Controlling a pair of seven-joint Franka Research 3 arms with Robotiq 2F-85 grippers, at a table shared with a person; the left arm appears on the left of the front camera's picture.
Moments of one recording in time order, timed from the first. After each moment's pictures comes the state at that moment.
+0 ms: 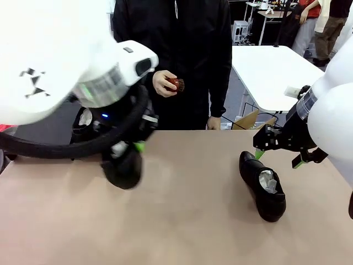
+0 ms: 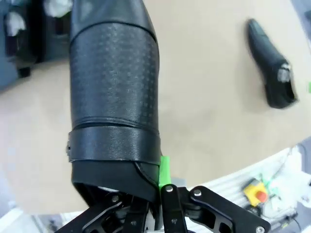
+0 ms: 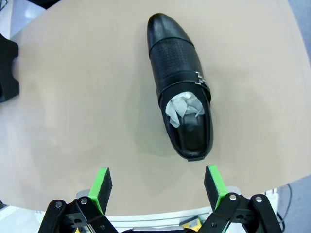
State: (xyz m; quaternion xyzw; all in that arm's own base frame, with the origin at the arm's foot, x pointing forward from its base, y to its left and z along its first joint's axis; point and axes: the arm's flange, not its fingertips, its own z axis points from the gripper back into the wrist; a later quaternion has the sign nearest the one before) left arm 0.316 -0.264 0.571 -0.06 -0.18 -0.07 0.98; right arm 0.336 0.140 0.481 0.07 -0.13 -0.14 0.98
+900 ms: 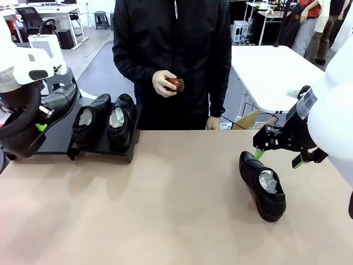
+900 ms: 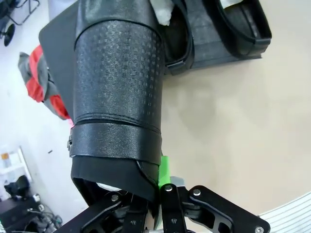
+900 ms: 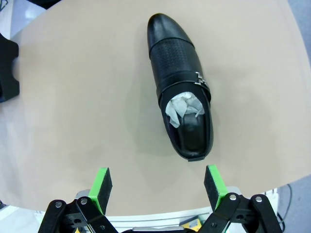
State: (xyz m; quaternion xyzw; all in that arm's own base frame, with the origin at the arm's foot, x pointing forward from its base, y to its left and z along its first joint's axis) left arm 0.414 -0.069 0.536 0.09 -0.18 -0.16 0.97; right arm 0.336 0.140 0.481 0.07 -0.13 -0.14 0.98
